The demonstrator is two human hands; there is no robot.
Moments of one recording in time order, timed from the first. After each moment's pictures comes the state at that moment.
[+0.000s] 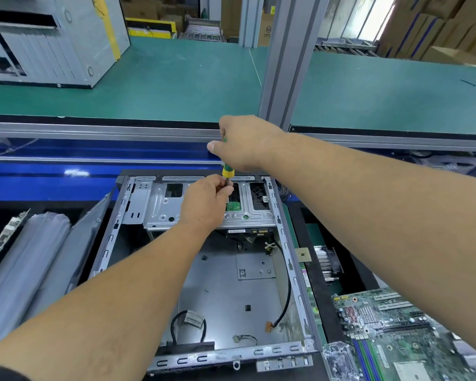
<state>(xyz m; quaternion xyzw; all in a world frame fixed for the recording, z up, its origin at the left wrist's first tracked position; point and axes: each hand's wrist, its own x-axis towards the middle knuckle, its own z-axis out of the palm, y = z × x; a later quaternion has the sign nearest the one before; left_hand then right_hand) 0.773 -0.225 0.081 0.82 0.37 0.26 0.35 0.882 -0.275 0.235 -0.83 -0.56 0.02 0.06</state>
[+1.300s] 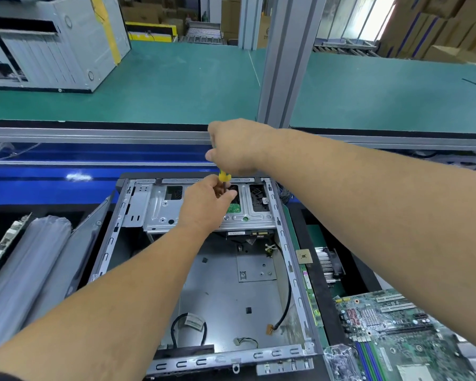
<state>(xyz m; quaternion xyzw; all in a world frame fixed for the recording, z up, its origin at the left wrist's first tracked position) 0.771 -0.225 0.084 0.81 0.37 0.26 0.37 0.852 -0.284 0.261 -0.79 -0.60 0.03 -0.08</state>
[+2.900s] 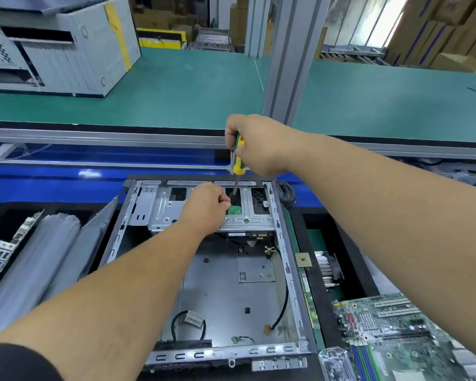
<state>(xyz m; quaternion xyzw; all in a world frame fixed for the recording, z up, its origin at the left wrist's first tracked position) 0.768 -0.216 0.083 0.87 0.36 0.16 0.30 0.881 -0.315 0.270 -0.79 -0.60 0.09 0.12</state>
